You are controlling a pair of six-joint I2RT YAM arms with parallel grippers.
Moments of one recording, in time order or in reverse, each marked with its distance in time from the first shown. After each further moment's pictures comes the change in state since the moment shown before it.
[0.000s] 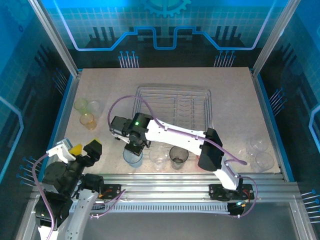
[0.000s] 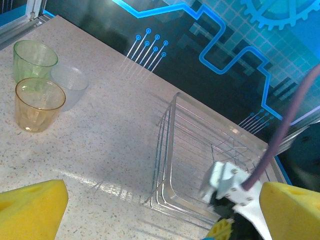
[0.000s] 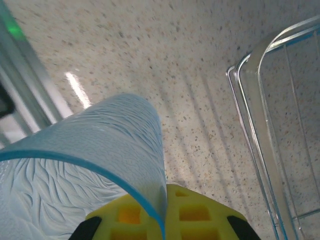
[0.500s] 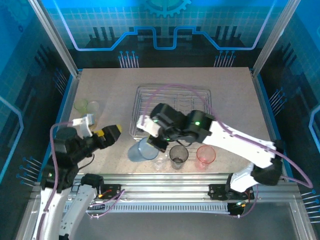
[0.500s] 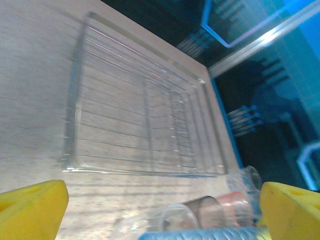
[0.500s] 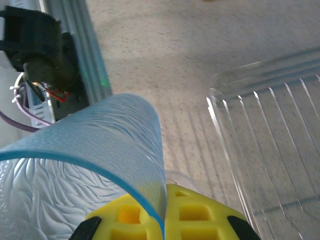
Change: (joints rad) left arm 0.000 0.463 0.082 0.219 0.509 -0.053; right arm -0.094 -0.675 -0.531 0.319 -0.145 -0.122
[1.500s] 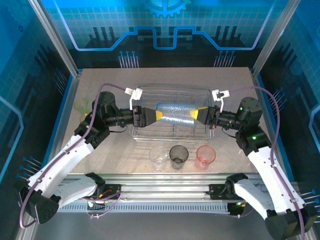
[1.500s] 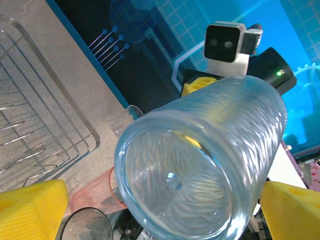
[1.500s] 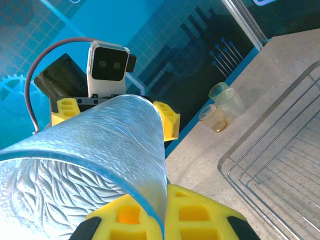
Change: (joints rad) left arm -0.375 0.554 0.128 0.636 0.321 -0.082; right arm -0.869 -0.587 -0.710 0.886 -0.904 0.731
